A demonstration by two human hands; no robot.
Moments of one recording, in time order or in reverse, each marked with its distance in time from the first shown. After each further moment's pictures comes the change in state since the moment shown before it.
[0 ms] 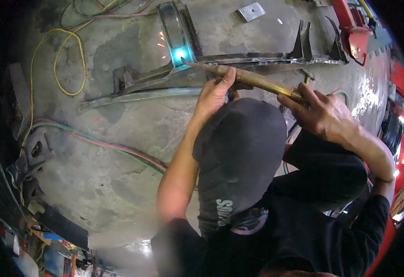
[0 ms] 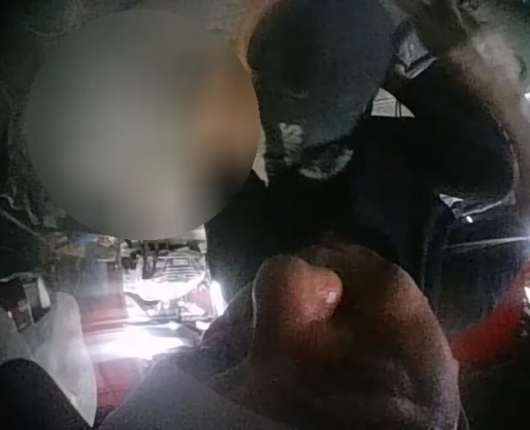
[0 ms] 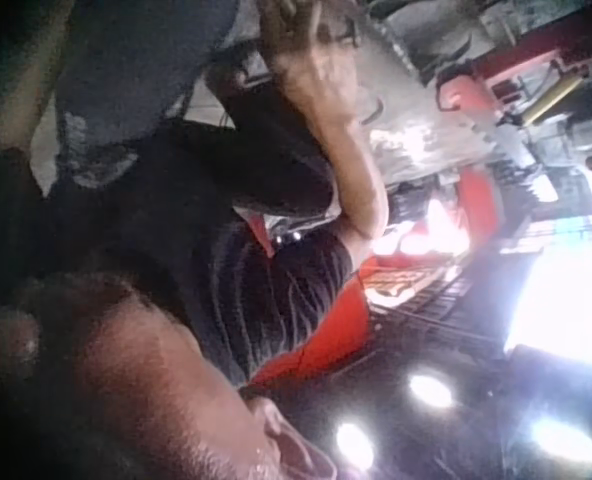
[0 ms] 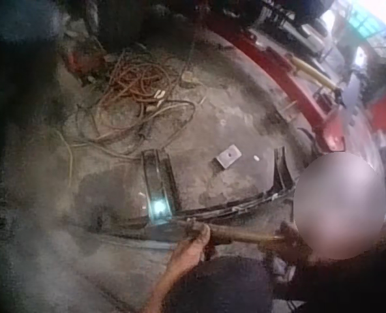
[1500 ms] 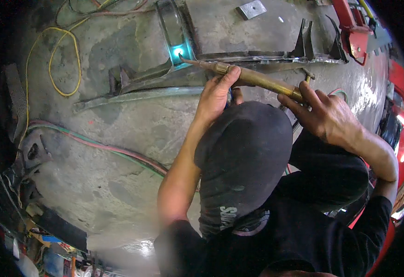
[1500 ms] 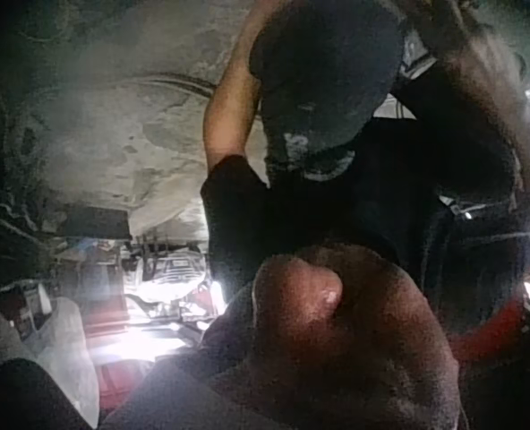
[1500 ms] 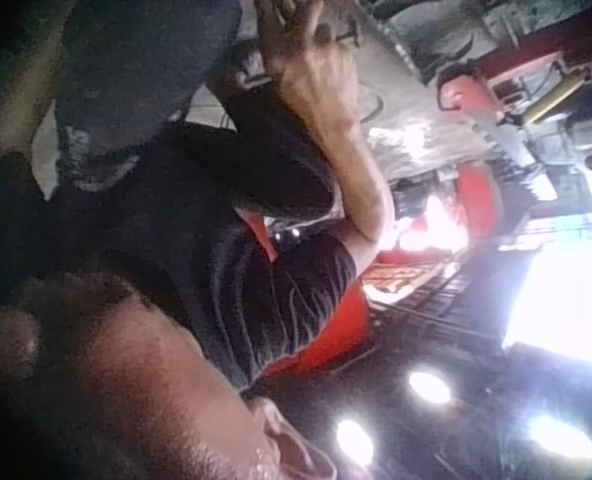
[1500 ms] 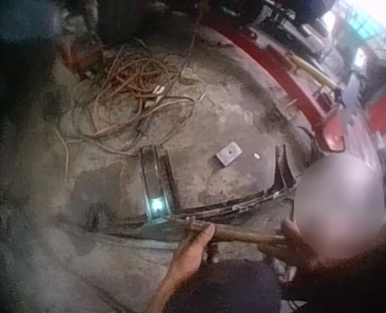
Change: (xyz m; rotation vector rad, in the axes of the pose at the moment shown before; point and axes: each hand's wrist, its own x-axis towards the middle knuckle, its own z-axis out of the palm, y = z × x) left_hand -0.001 -0.001 -0.001 -0.151 -0.010 -0.041; right_hand 0.005 -0.008 -0.008 -0.086 -0.056 -0.006
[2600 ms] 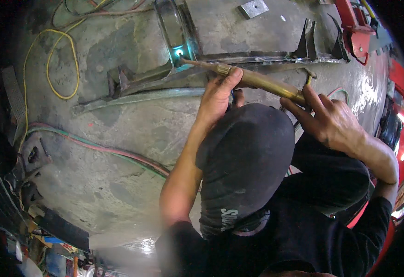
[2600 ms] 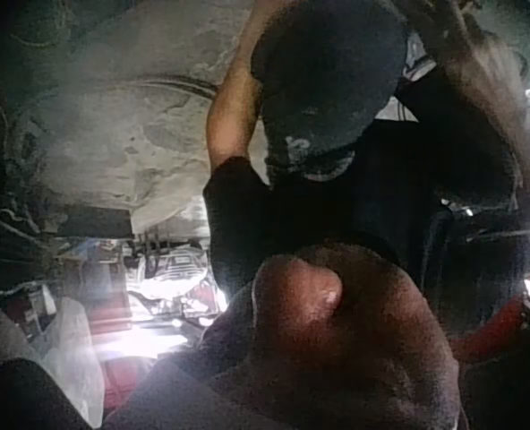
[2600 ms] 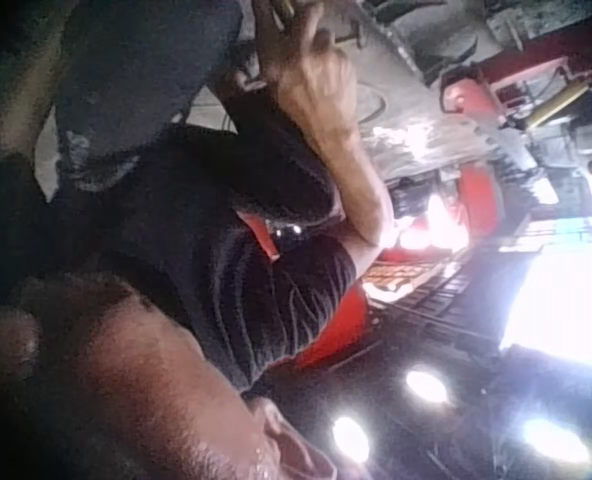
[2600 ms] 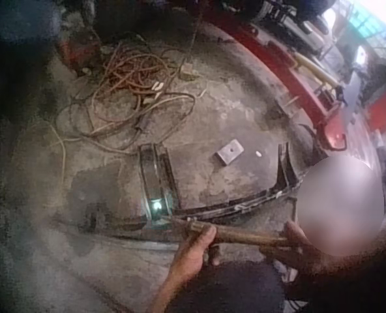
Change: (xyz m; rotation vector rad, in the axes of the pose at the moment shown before) left_hand 0.002 0.003 -0.002 0.051 -0.018 0.038; right_hand 0.004 0.002 0.000 -0.007 0.016 -0.018
